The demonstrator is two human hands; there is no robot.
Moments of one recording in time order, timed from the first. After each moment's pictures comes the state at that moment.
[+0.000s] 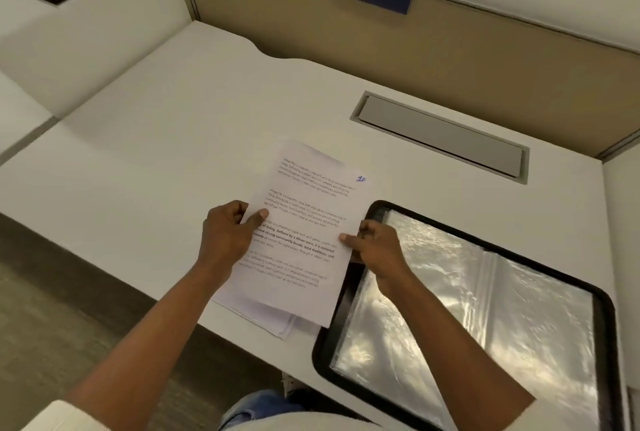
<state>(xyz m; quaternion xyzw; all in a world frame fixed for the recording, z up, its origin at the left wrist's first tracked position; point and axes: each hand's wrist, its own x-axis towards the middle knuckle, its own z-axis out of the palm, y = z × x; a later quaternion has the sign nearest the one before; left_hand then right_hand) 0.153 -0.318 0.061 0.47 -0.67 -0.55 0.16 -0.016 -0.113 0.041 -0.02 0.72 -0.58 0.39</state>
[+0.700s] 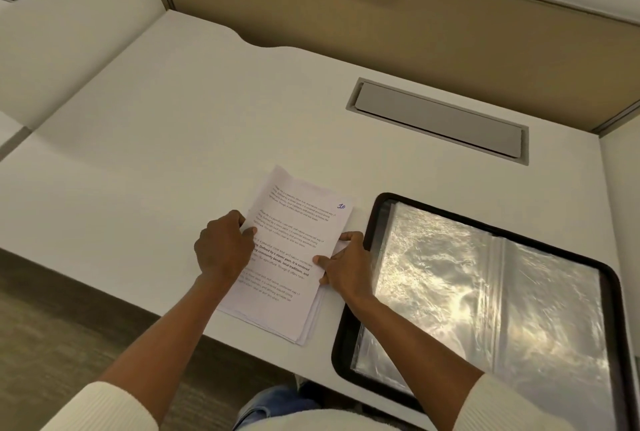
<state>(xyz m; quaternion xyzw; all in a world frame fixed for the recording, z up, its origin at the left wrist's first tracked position) 0.154 -0.360 0.004 0.48 -0.85 -0.21 0.01 0.044 -0.159 -0.031 -0.02 0.83 -0.47 0.31</state>
